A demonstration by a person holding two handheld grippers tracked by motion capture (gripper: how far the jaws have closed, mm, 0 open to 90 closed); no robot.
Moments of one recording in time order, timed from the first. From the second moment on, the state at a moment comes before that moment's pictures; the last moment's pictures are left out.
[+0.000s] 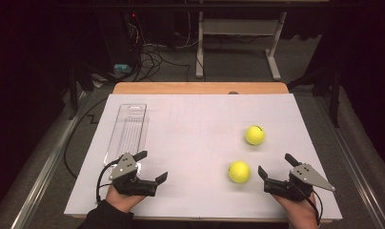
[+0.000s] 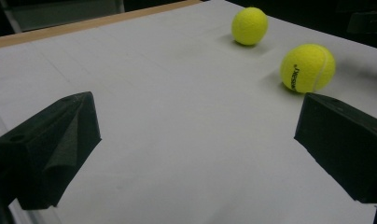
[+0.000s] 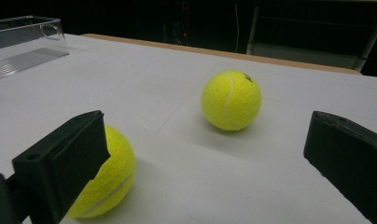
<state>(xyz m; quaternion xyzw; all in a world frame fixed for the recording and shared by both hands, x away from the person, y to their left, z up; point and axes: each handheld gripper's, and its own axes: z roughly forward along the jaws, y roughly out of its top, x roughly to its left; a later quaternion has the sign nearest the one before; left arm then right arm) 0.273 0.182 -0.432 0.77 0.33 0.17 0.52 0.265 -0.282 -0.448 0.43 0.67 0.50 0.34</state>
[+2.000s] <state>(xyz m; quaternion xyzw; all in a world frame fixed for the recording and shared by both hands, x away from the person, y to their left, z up) 0.304 0.117 -0.436 0.90 0.35 0.05 0.24 0.267 -0.282 -0.454 0.43 0.69 0.49 0.32</state>
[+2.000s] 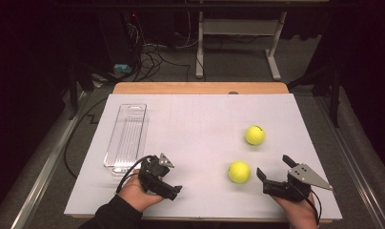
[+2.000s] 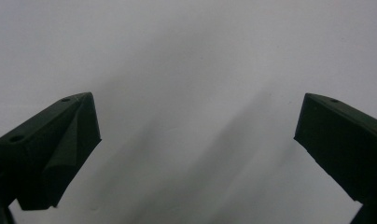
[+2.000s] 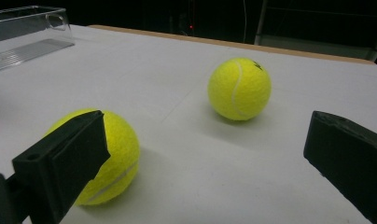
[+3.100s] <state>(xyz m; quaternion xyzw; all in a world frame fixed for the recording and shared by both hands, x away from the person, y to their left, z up) 0.329 0.092 -0.425 0.93 0.35 0.00 0.13 0.264 -0.262 -0.455 0.41 0.72 0.48 0.29</state>
